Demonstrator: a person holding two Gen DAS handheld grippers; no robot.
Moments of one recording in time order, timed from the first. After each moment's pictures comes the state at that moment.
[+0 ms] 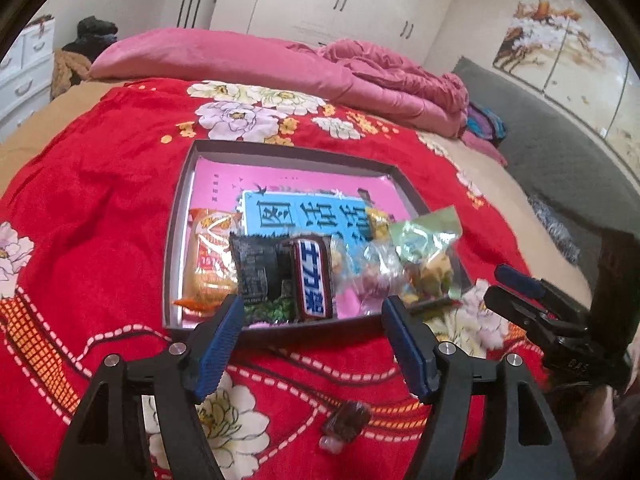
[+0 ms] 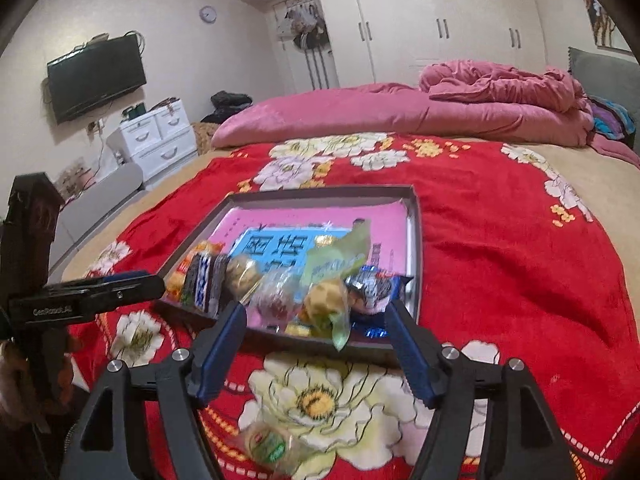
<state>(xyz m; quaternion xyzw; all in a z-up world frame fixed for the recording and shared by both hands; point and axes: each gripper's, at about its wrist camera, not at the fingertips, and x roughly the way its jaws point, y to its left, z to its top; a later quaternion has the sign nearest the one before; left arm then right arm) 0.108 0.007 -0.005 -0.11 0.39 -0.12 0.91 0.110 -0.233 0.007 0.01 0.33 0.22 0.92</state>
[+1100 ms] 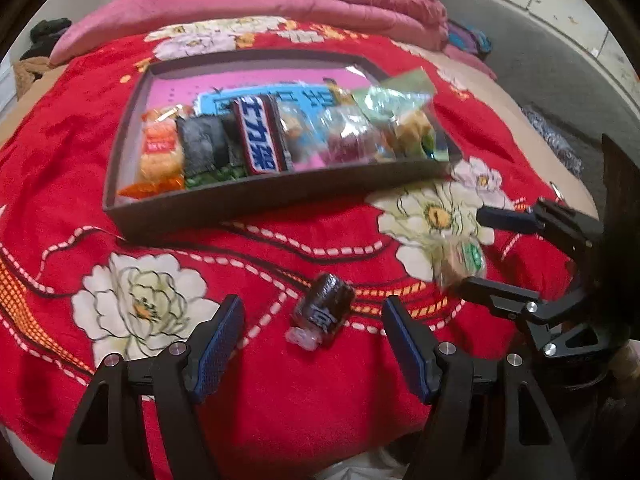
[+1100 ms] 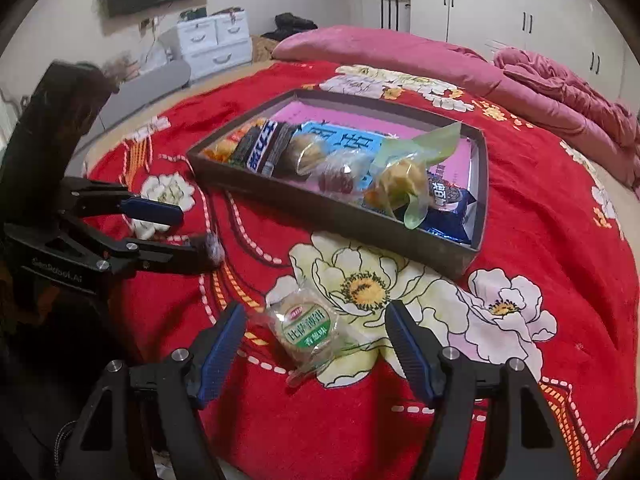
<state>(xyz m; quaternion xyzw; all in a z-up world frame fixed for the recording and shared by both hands) 0.073 -0.035 -0.052 -0.02 0.50 -0.16 0.85 0.066 -0.202 -0.038 -0.13 0.41 0.29 0.86</state>
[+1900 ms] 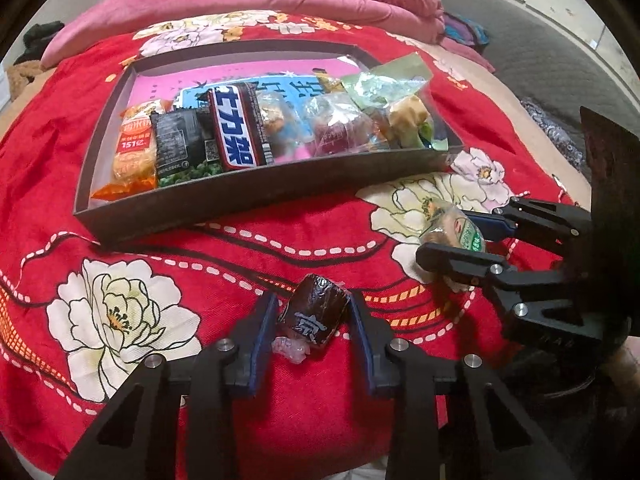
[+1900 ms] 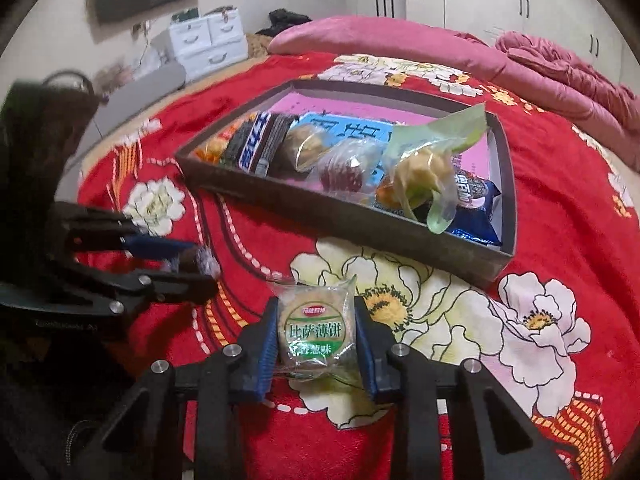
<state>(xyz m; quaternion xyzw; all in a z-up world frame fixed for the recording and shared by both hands) 0.081 -0.045 -0.059 -0.02 0.50 -0.16 0.85 0.088 -0.191 -0.052 -0.09 0.42 0.29 0.85</state>
